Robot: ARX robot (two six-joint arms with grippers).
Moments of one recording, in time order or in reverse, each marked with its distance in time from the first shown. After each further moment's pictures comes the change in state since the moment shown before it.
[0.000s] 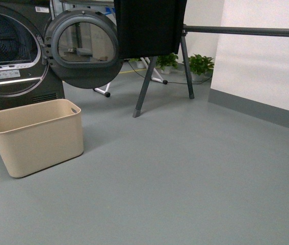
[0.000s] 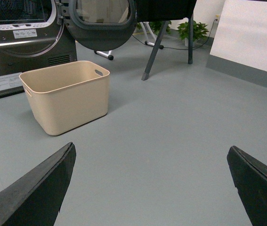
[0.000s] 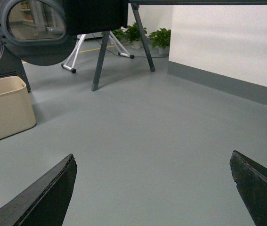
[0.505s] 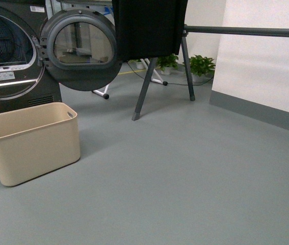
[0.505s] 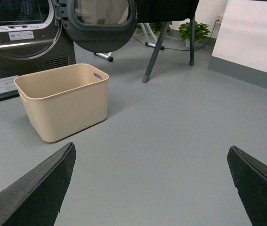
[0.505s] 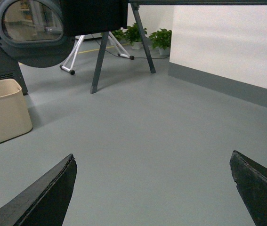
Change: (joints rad) left arm 0.000 0.000 0.000 0.000 0.000 0.000; right arm 0.000 0.000 0.000 0.000 0.000 0.000
